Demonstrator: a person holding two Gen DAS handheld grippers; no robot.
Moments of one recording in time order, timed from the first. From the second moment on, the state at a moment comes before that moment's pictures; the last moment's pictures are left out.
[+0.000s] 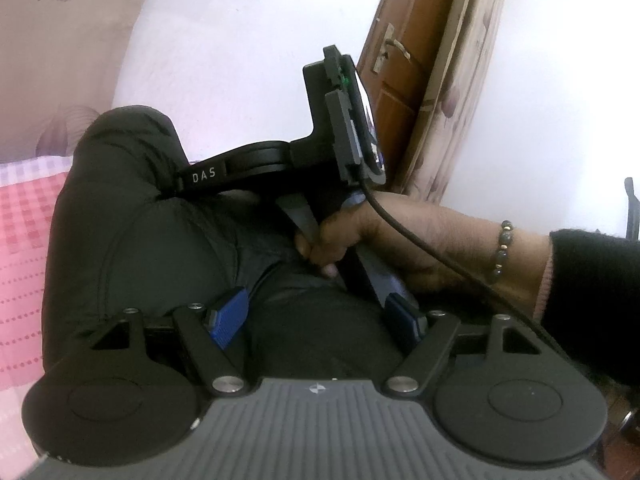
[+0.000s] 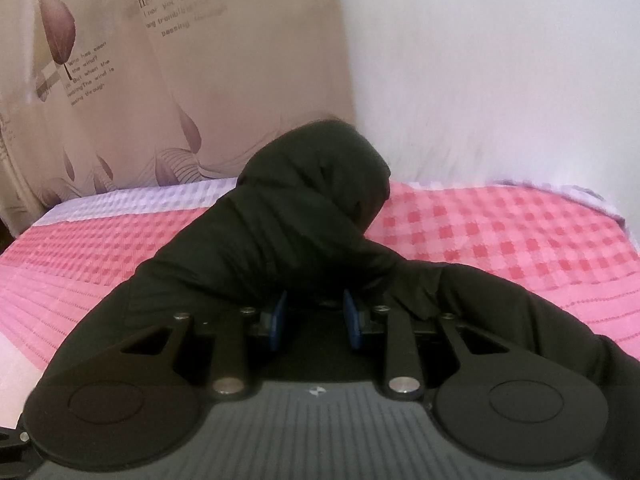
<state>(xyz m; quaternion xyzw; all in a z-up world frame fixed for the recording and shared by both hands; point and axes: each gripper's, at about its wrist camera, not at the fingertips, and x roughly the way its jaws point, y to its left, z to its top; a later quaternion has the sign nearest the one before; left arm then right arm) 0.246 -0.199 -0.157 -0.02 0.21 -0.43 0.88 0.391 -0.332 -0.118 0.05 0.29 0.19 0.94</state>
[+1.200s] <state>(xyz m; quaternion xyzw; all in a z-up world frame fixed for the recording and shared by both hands) 0.234 -0.178 -0.162 -0.01 0.18 -0.47 0.86 0.125 -0.433 -0.163 0.23 0.21 0.05 0.95</state>
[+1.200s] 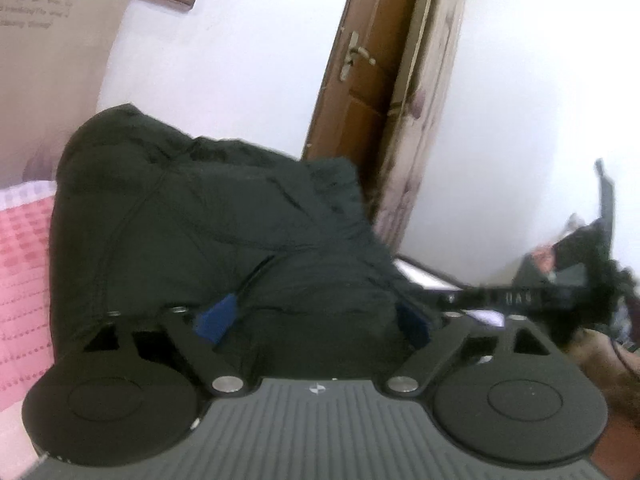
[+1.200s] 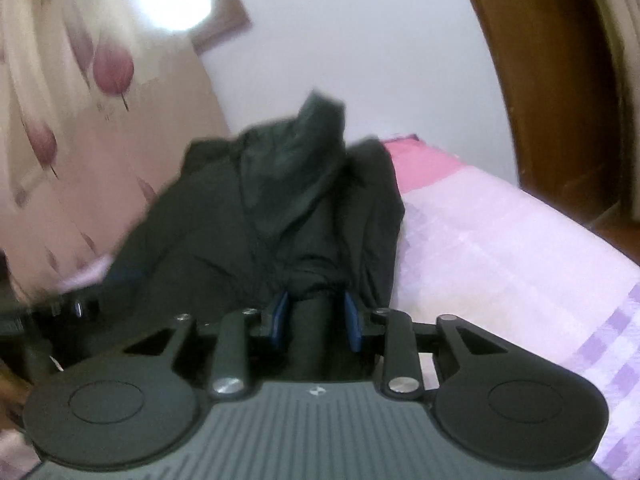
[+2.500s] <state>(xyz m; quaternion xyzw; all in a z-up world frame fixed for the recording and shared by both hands) 0.321 -0.083 -0.166 -0.15 0.29 -0.42 0.85 0.222 -0.425 -0.161 0.35 0.26 0.21 0.87</state>
